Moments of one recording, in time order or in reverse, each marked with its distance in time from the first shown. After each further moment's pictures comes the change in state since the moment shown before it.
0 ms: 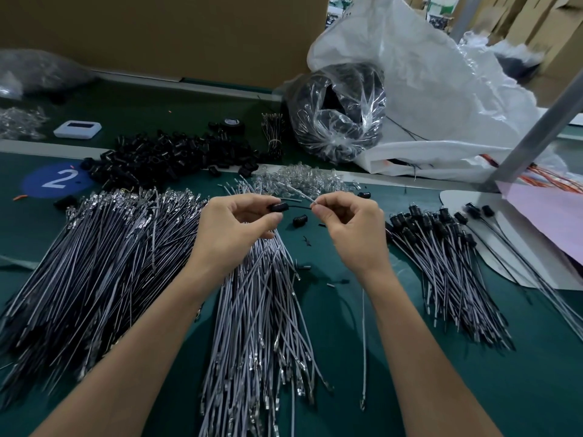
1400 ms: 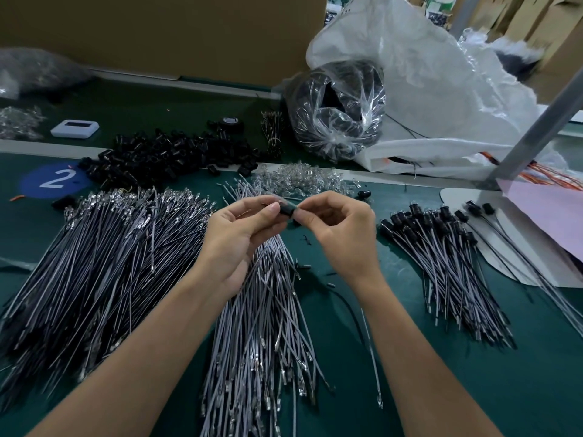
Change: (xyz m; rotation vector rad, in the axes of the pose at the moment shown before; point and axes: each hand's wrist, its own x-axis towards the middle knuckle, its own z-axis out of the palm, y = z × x) left_hand -0.004 0.001 0.014 -0.682 0.051 -0.295; right_hand -0.009 -0.011 0.011 0.095 -0.011 -0.064
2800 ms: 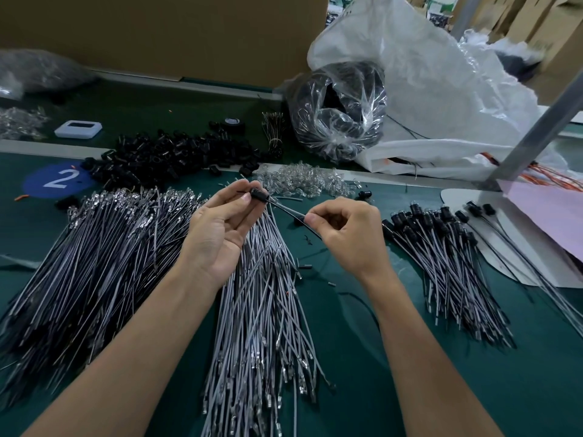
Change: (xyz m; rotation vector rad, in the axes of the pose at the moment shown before) left_hand 0.006 0.015 -0.010 -0.216 0.063 0.022; right_hand 0.003 0.006 -0.012 -0.207 -0.089 -0.012
